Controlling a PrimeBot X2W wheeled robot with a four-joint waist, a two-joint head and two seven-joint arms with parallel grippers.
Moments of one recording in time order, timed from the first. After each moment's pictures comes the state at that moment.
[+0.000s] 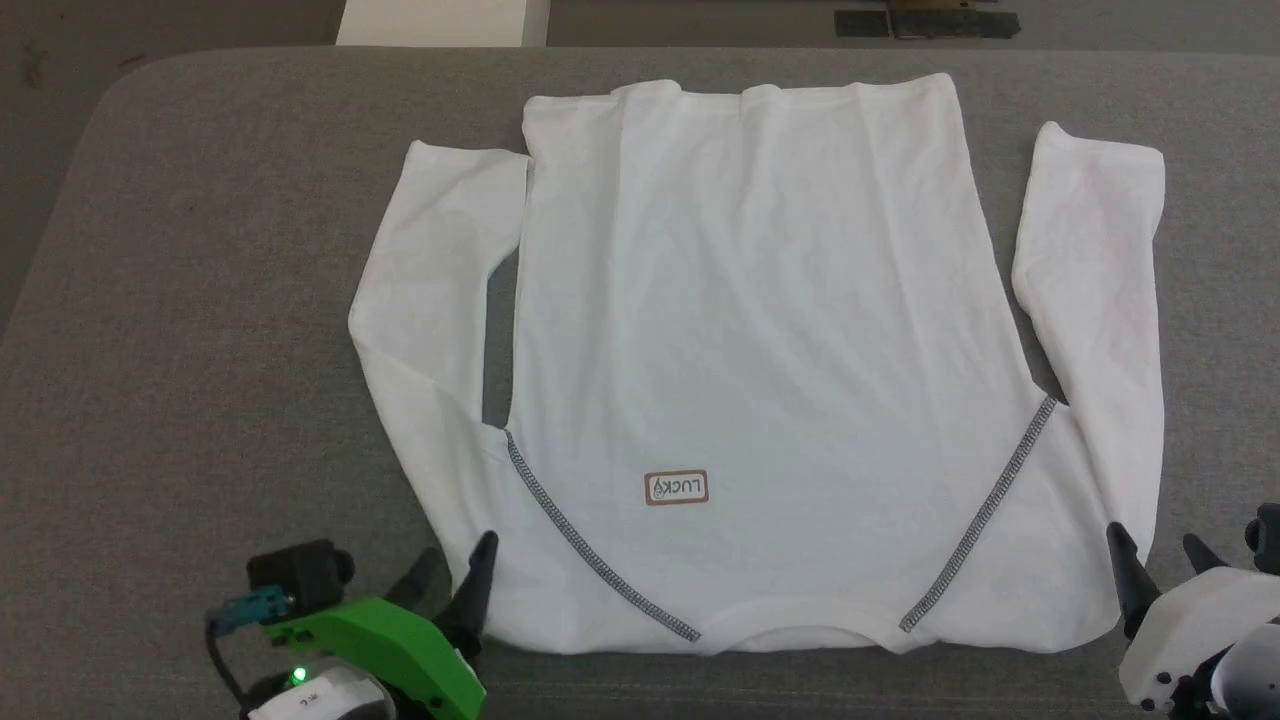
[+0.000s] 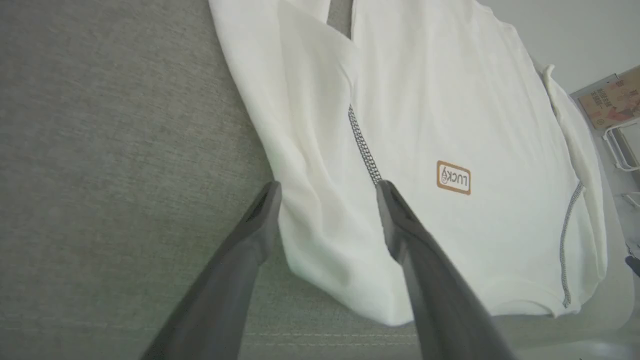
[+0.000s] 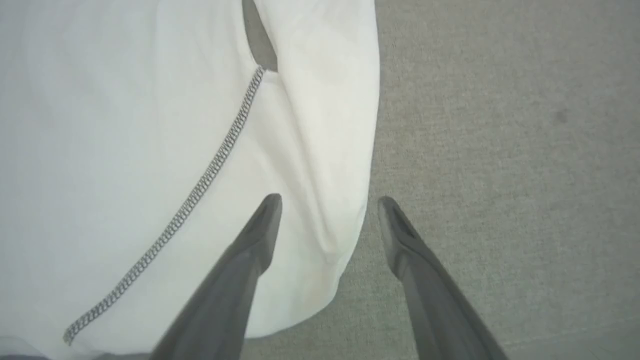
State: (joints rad) left arm 0.05 0.19 -0.24 -0.02 -0.74 0.09 0.20; right arm 0.05 -0.05 -0.31 -0.03 0.16 0.13 0.47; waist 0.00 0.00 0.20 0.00
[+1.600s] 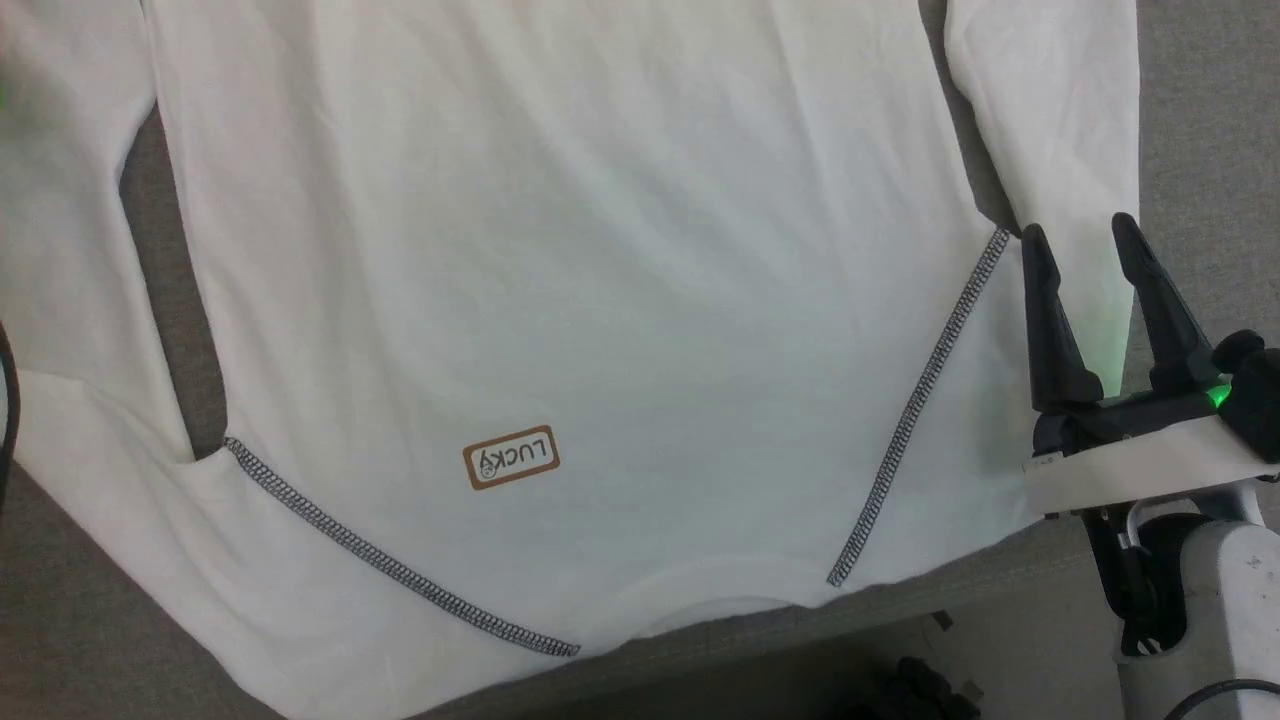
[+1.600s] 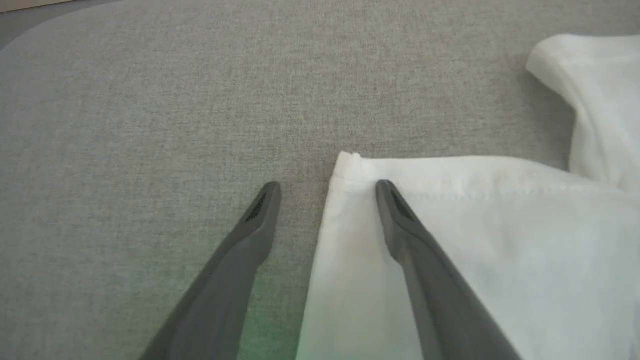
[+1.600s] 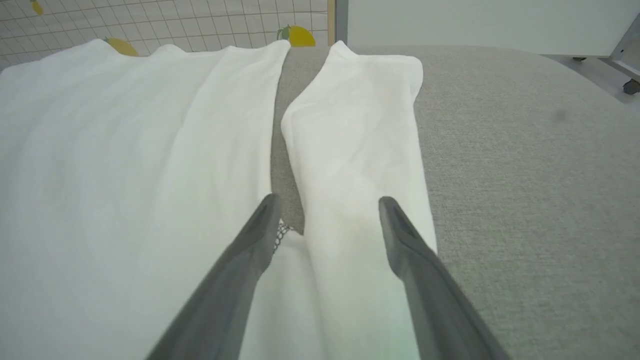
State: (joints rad) left arm -0.98 0.63 -0.17 0.38 -0.45 0.12 0.65; right arm -0.23 -0.09 -0.03 -0.08 0.21 0.13 -0.09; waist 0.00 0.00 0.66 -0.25
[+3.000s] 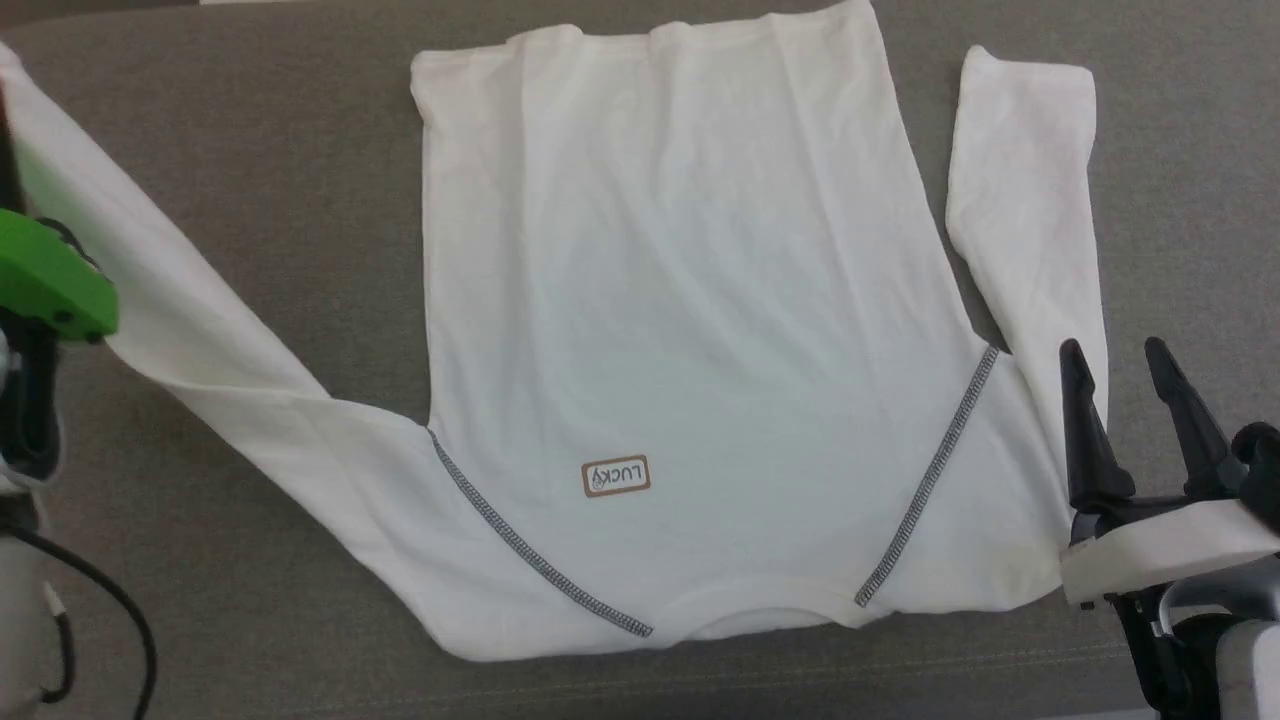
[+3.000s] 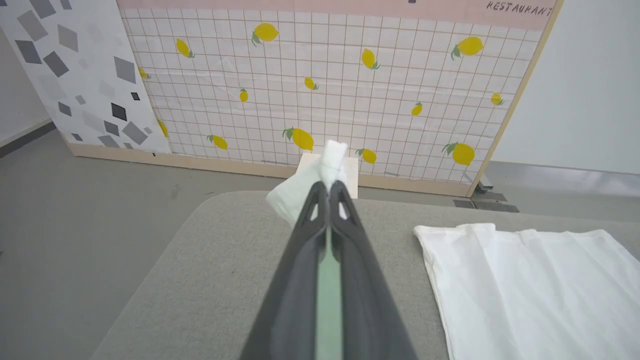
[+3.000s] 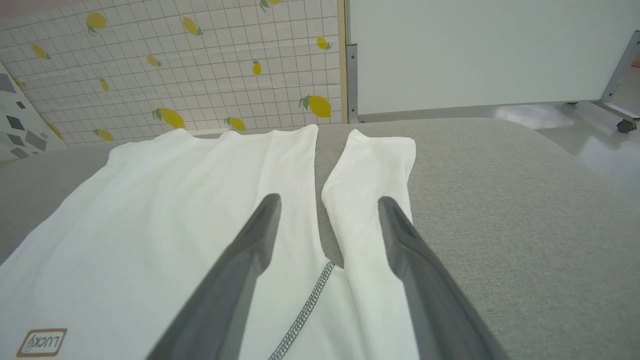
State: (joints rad) left arm -0.49 0.57 -0.01 -0.10 -0.55 0.20 0.28; right arm -0.06 -0.07 -0.12 -0.12 0.19 0.13 0.01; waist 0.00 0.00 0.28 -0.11
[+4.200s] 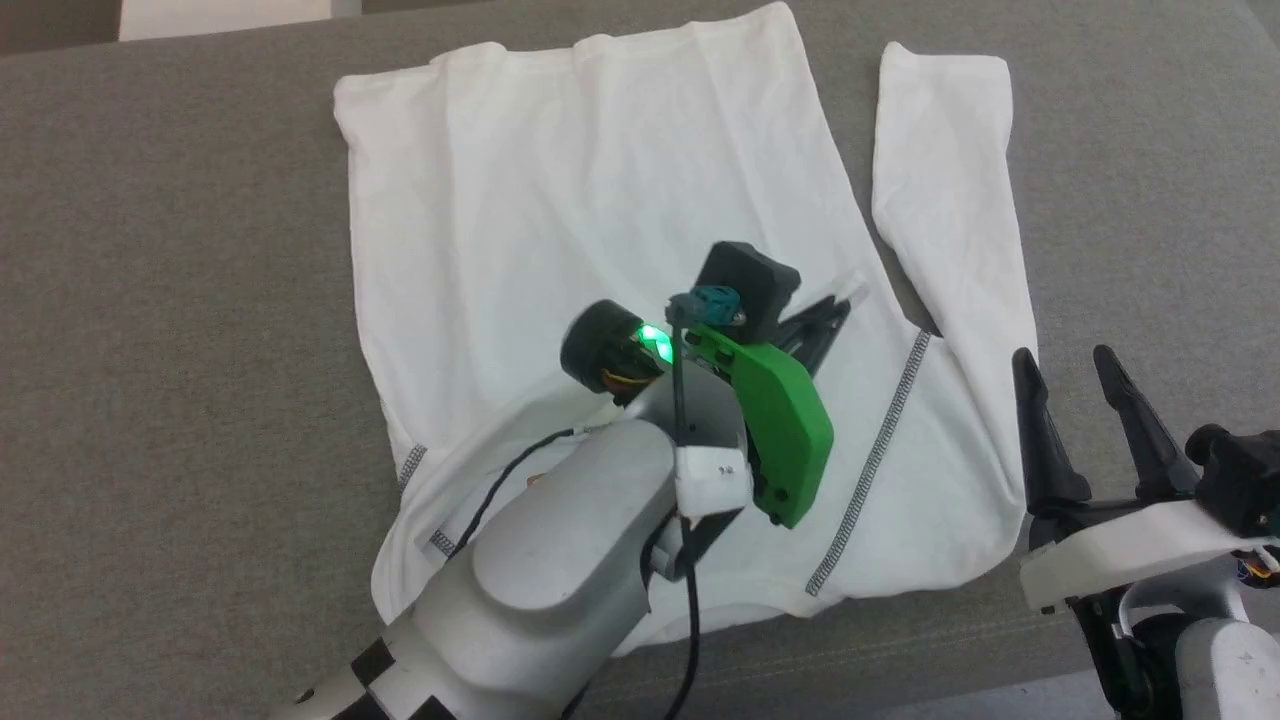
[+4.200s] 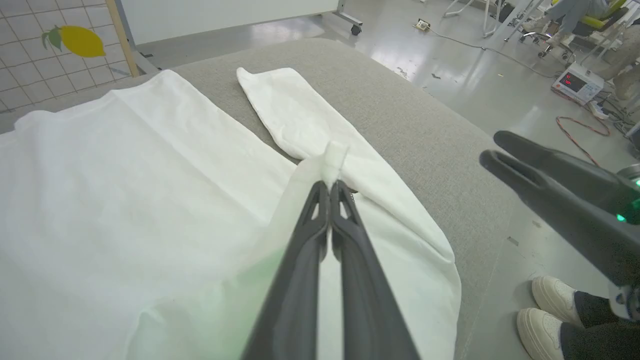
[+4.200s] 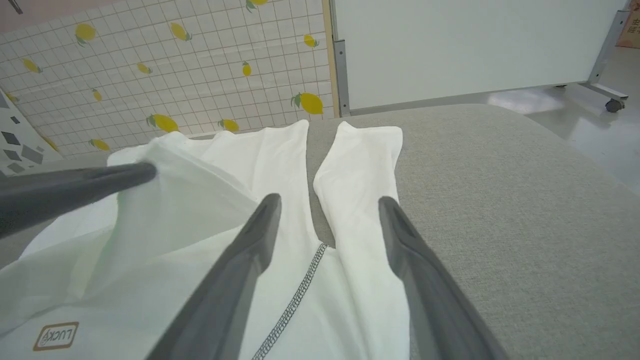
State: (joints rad) left arm -0.73 0.05 -0.83 0.30 -0.62 0.05 0.19; right arm -0.06 -0.05 -0.07 -0.10 0.22 0.13 0.02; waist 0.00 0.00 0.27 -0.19
